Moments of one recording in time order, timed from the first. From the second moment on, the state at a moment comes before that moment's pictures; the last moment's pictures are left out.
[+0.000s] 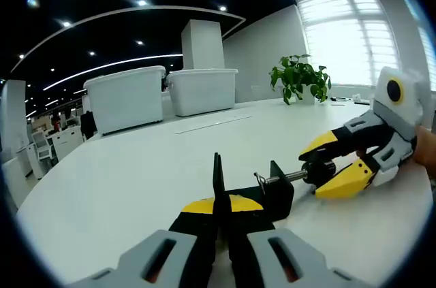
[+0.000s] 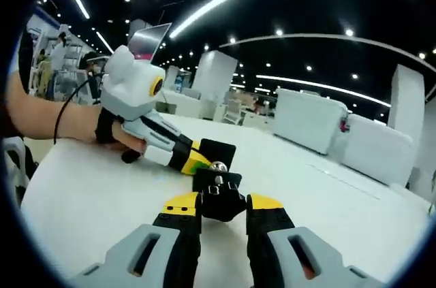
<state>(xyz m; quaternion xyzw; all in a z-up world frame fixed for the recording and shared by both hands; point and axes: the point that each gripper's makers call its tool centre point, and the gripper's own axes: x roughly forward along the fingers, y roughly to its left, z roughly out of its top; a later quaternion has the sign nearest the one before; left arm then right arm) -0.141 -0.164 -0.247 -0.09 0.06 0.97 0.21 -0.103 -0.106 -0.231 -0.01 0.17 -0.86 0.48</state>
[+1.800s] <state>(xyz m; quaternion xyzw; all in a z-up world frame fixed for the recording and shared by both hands) -0.148 -0.167 -0.248 -0.09 0.06 0.97 0.21 -0.112 -0.103 -0.229 -0.02 0.19 -0.86 0.47</state>
